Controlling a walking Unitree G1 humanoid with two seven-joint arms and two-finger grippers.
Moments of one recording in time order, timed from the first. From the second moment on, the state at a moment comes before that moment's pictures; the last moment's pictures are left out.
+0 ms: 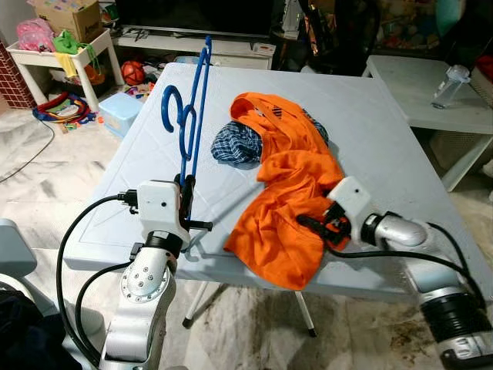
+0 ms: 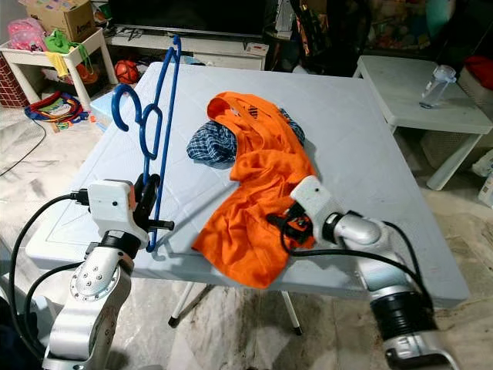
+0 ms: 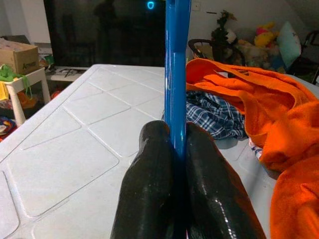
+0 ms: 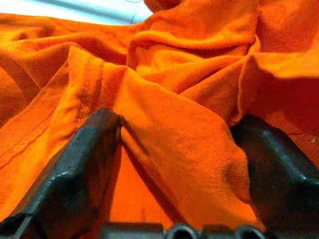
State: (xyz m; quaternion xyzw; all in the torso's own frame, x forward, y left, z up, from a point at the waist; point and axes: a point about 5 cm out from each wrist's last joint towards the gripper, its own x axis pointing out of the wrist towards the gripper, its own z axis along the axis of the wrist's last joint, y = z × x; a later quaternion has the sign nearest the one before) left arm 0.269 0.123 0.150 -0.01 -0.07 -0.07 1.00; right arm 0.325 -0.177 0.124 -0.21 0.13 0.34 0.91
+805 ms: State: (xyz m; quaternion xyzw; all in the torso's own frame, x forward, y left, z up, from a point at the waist) left arm 0.269 0.123 0.150 -0.01 -0.07 -0.07 1.00; right arm 0.332 -0.170 0.113 -0.21 0.14 0.32 0.92
